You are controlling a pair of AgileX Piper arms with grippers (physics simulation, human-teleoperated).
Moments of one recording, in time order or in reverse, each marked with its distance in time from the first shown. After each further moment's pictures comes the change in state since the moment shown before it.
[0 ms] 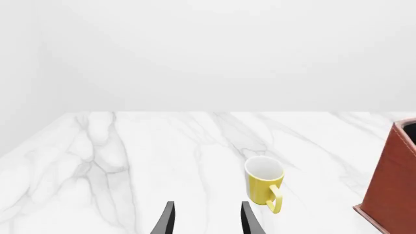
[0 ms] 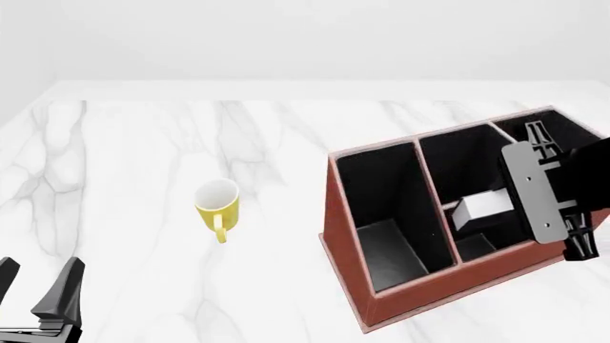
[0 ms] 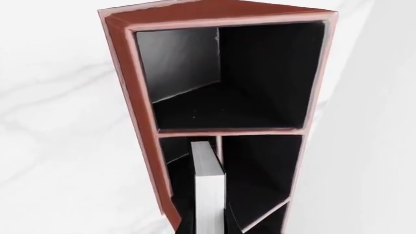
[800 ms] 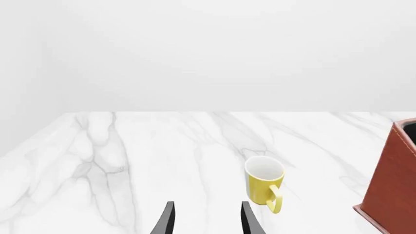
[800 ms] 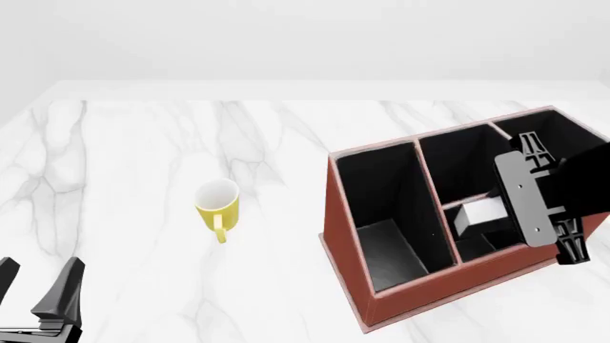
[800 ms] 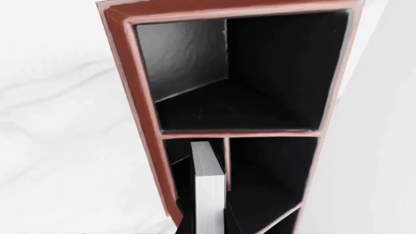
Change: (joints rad) left arm 0.000 0.000 0.000 0.000 0.000; right arm -0.036 0.025 0.055 -0.055 -0.017
